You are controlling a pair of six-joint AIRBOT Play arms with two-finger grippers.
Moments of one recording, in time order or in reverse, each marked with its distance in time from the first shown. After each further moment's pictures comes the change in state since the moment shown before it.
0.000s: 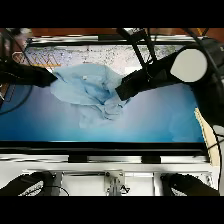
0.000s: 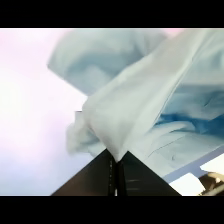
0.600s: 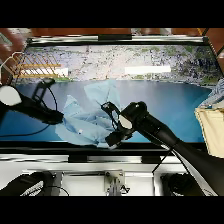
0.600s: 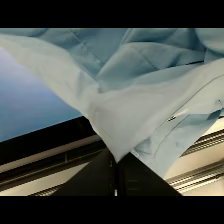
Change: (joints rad) left arm -0.031 0.048 -0.544 0.060 -0.105 -0.089; right arm 0.259 -0.060 -0.556 -0.049 -0.050 0.295
